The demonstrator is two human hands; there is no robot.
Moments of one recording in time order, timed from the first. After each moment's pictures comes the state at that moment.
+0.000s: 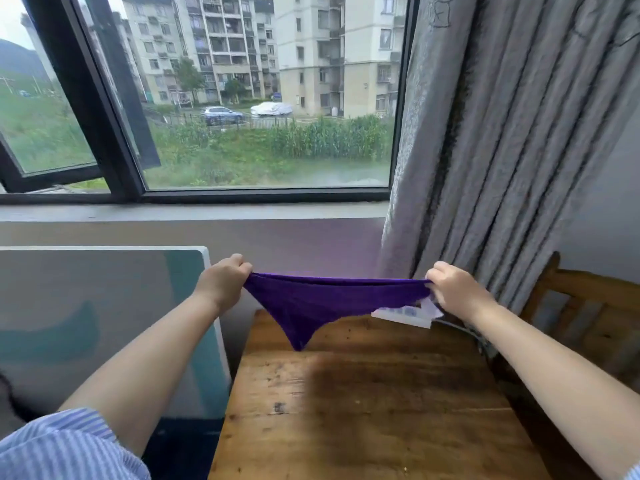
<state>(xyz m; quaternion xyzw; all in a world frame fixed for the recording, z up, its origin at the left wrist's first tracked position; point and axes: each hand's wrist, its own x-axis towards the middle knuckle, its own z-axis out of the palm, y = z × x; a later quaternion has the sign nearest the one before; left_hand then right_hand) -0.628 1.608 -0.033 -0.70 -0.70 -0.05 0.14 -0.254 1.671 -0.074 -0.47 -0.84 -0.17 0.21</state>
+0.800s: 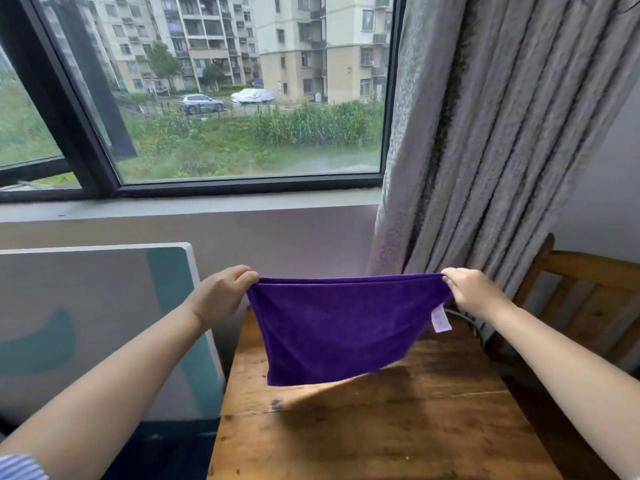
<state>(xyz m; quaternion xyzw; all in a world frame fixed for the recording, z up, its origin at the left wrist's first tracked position) -0.640 1.614 -0.058 -0.87 -0.42 -0.19 0.17 -0.232 1.670 -0.097 -0.58 -0.78 0.01 0.24</state>
